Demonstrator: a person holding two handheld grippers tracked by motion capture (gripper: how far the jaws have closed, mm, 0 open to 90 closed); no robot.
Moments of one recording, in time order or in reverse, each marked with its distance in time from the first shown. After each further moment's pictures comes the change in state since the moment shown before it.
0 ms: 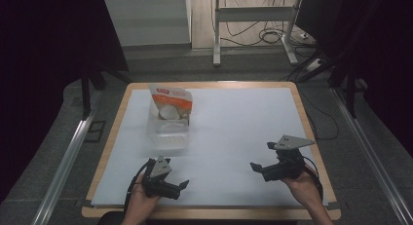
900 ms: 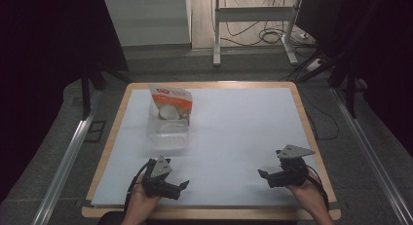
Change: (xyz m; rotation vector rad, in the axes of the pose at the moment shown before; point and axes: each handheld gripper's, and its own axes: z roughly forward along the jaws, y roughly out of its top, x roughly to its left) left arm 0.000 0.000 0.001 0.008 0.001 0.009; right arm -0.014 -0.043 0.011 0.085 -0.105 -0.004
